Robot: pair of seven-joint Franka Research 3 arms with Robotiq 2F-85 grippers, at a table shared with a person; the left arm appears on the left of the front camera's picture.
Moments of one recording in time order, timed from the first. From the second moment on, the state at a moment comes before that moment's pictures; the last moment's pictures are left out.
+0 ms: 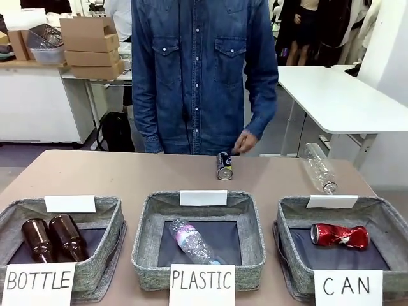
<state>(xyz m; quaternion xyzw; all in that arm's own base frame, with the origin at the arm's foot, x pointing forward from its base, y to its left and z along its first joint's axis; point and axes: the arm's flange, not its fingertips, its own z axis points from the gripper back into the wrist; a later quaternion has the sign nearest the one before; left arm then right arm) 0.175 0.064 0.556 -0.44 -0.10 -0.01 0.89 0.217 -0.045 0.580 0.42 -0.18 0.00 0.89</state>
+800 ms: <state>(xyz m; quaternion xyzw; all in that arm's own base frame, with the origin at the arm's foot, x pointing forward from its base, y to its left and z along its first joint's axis) 0.175 0.064 0.556 -0.44 -0.10 -0.01 0.89 0.294 0.018 0.575 0.20 -0.26 0.11 0.94</state>
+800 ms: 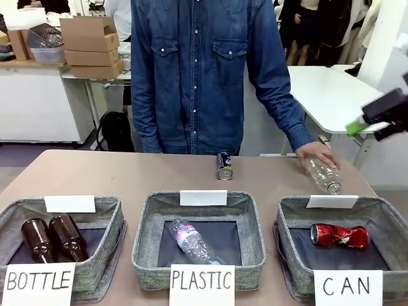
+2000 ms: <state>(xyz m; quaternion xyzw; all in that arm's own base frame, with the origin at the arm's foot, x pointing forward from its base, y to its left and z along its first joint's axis) 0.175 0.064 0.556 -0.44 -0.10 -0.01 0.89 0.246 0.005 0.578 0.26 -0.21 0.14 0.93</state>
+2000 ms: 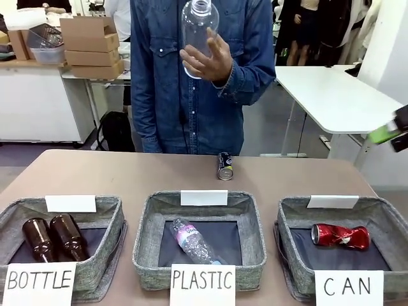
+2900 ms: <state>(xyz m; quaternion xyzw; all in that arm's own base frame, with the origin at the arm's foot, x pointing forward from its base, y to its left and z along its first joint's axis) 0.175 0.064 0.556 -0.44 -0.10 -0.01 0.89 0.247 0.009 0.586 0.26 -0.22 0.16 0.93</state>
